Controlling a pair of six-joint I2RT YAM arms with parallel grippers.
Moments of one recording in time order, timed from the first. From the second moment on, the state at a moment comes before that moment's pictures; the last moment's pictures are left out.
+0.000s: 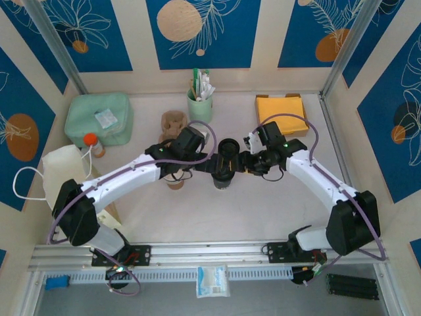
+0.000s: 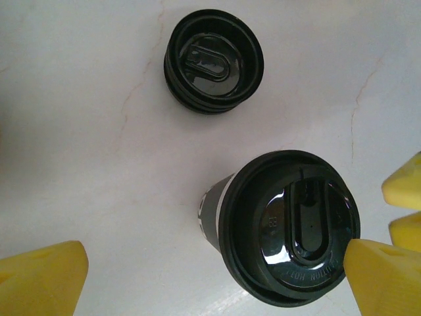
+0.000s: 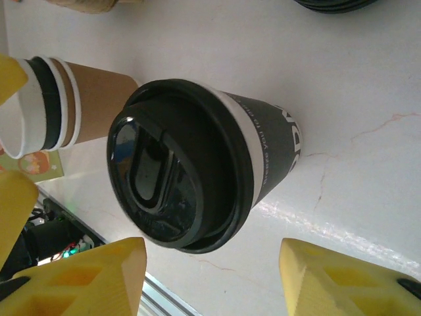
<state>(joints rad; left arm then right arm) -0.80 1.51 1.21 -0.55 -0.01 -0.51 0.40 1.36 1.03 -0.77 -0.51 0.44</state>
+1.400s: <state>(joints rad) -0.79 1.57 1.06 -0.36 0.04 -0.60 0.40 1.42 0.95 -0.60 -0.49 0.47</state>
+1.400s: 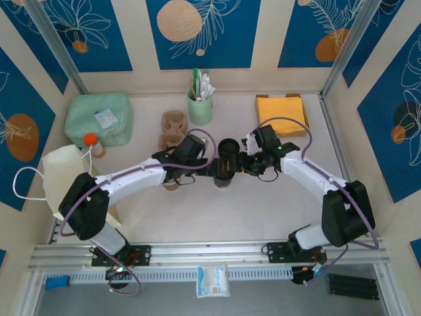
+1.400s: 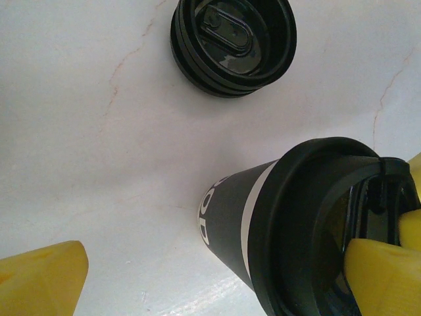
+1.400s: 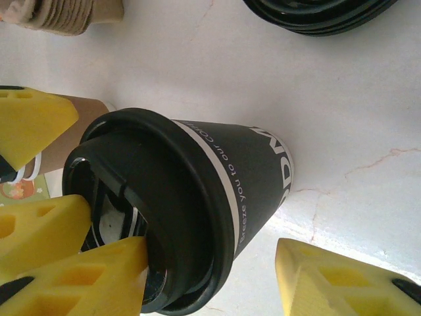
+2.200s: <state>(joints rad) -0.78 1.57 1.20 -0.52 0.03 -0.57 0.40 1.42 0.99 -0.71 -0.49 0.47</state>
